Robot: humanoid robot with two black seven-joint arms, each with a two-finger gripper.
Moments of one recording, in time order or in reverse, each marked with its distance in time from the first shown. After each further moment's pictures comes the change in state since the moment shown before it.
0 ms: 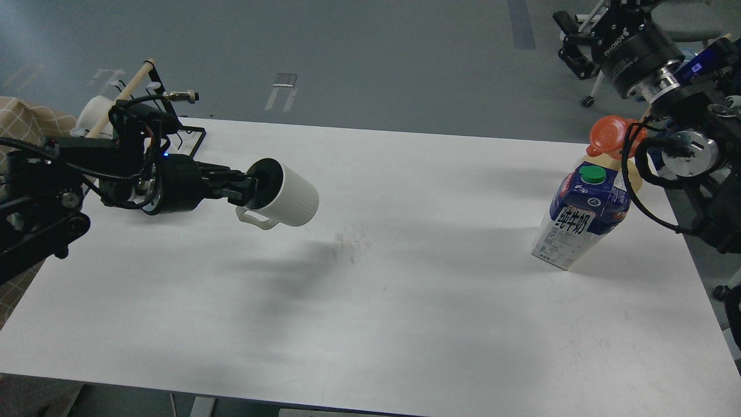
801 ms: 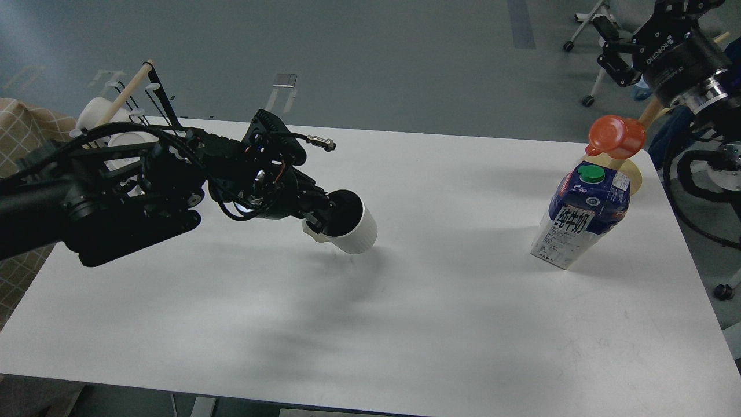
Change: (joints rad) left arm -0.347 -0.311 0.422 0.139 0.185 0.000 -0.008; right arm -0.070 -0.145 0.000 0.110 0.001 0.000 0.030
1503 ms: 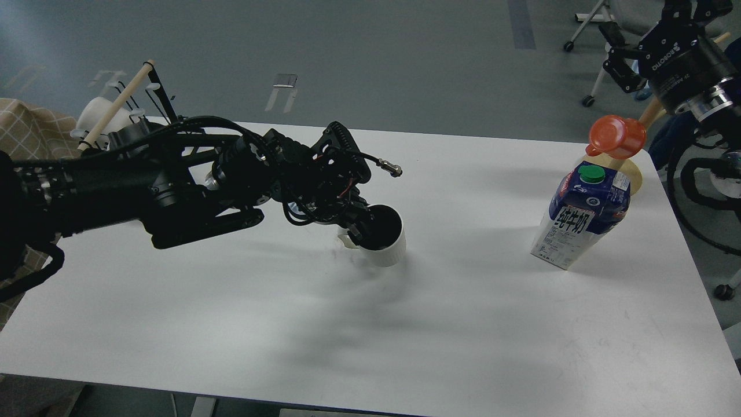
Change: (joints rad) left arm -0.155 -0.230 0.204 0.146 -0.016 0.000 -0.005; right arm -0.029 -0.005 0.009 0.006 0.001 0.000 0.007
